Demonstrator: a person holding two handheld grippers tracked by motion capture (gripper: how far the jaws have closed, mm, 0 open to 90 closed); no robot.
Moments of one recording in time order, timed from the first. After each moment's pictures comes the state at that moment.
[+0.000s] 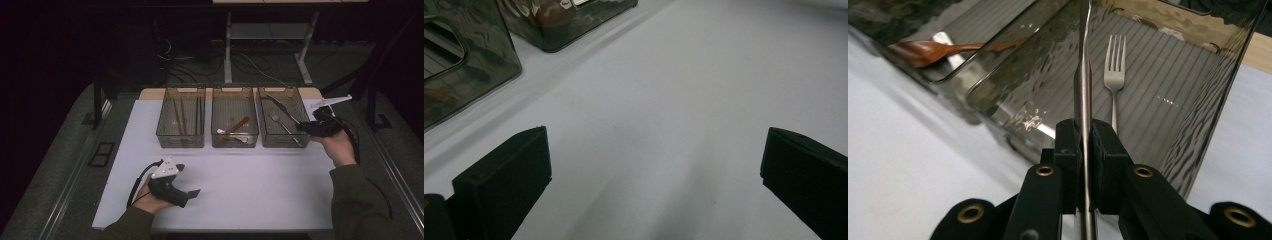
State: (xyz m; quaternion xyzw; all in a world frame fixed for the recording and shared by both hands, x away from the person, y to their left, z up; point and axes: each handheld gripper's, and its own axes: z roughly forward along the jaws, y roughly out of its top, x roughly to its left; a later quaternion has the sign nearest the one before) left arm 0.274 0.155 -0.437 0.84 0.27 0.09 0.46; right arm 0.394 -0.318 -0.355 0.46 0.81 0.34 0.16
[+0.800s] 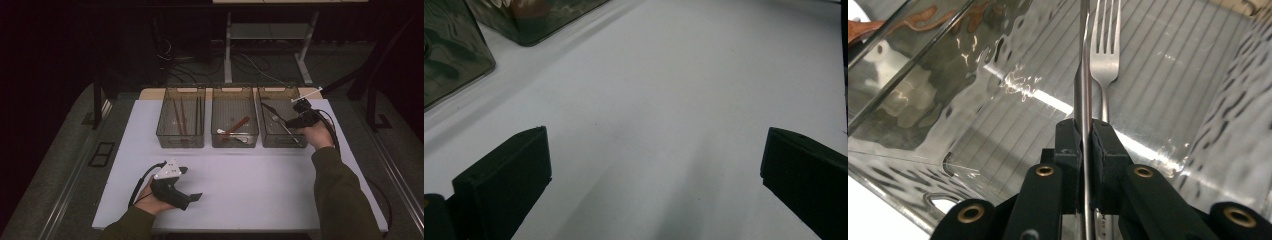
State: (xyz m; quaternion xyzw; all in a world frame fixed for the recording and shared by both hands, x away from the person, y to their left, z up) left arm 0.272 0.150 -0.440 0.85 0.25 0.07 0.46; right arm 0.456 -0.293 -0.390 0.50 0.82 0.26 0.13
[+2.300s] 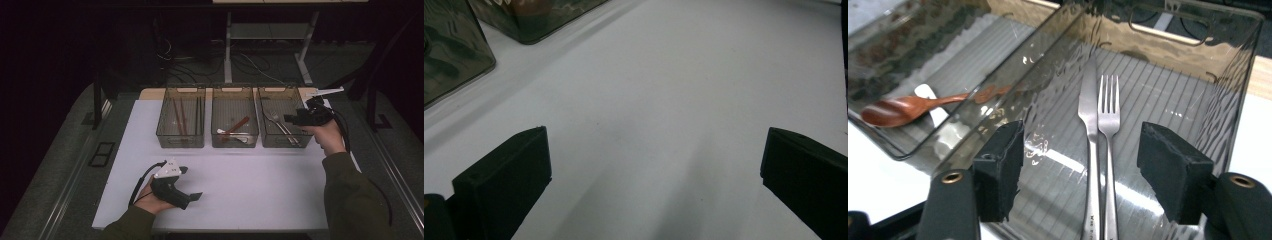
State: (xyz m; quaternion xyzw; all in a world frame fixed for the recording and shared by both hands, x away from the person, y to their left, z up) left arm 0.275 0.151 -0.441 0.85 0.26 0.07 0.46; right arm 0.430 -0.310 -0.362 0.48 0.77 0.38 0.16
